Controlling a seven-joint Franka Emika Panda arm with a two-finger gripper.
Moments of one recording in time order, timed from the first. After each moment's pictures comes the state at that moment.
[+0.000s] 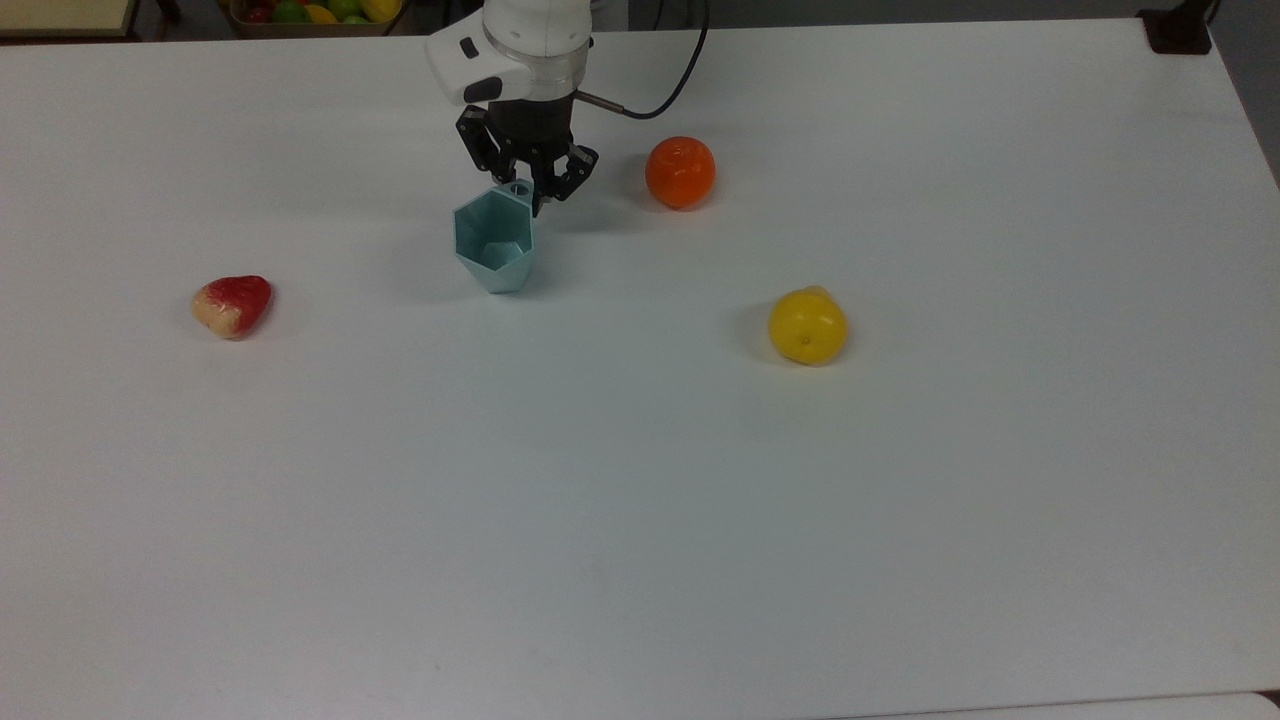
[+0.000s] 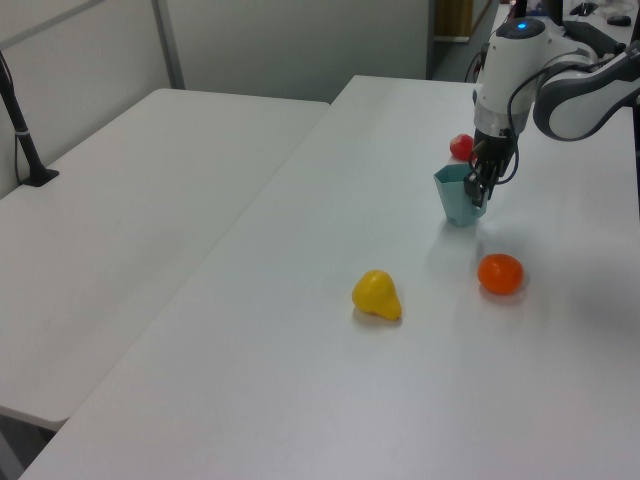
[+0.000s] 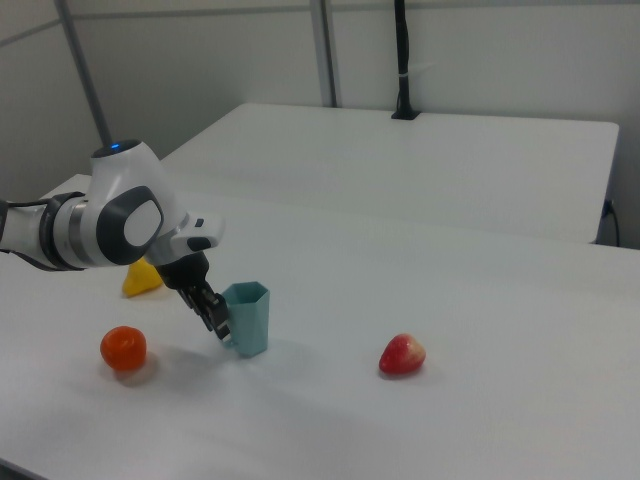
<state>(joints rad) -0.01 0.02 0.08 -2.26 -0.24 2.38 0.51</state>
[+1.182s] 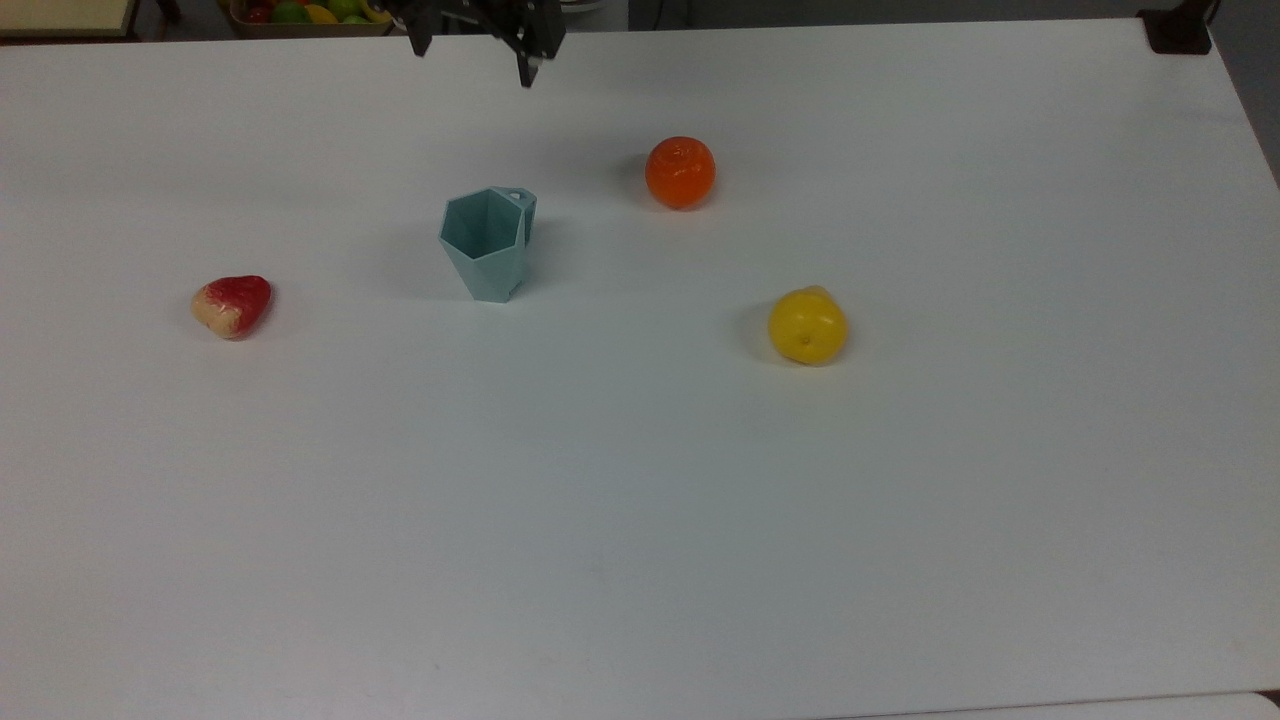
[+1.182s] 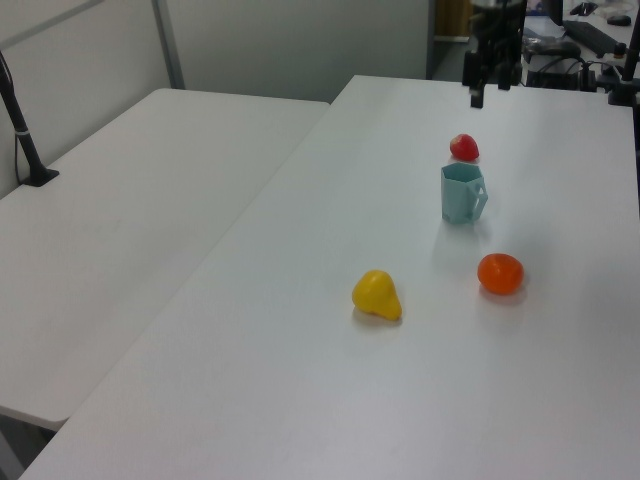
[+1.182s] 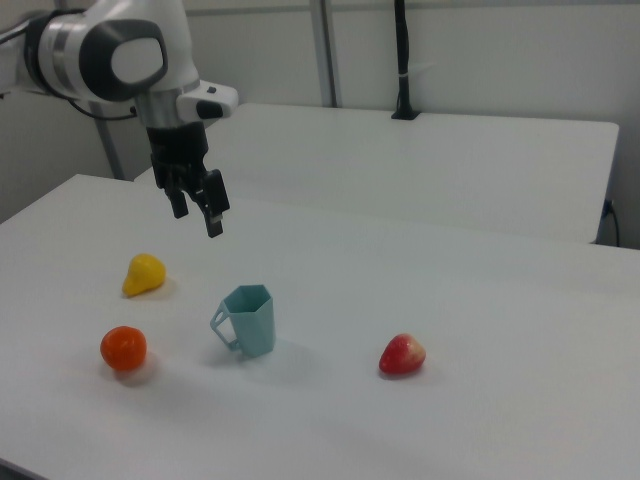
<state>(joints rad) -0.09 0.02 0.08 -1.69 -0.01 1.66 0.24</state>
